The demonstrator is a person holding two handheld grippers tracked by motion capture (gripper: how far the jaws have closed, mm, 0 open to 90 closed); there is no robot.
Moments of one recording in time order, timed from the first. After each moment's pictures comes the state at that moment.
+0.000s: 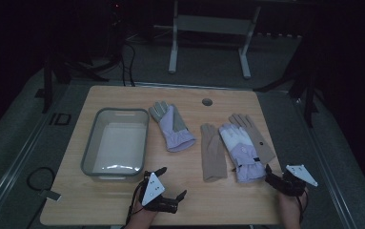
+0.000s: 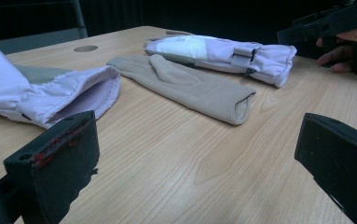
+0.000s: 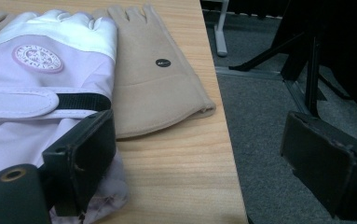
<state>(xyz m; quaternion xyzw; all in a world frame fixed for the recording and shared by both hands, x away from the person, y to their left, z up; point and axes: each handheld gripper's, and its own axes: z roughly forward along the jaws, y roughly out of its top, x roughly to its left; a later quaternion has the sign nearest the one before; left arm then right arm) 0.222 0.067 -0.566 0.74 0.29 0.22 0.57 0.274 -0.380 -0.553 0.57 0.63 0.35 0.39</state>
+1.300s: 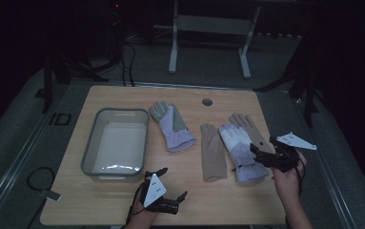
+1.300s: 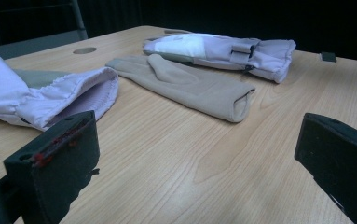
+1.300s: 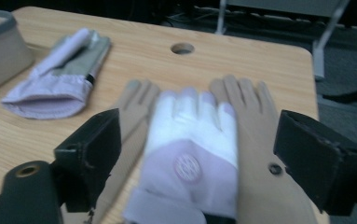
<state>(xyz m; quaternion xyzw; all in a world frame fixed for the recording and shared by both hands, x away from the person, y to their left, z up) 0.221 0.064 -0.566 0.74 0.28 0.23 0.56 0.314 -0.329 -0.452 0.47 0.72 0.43 0.28</state>
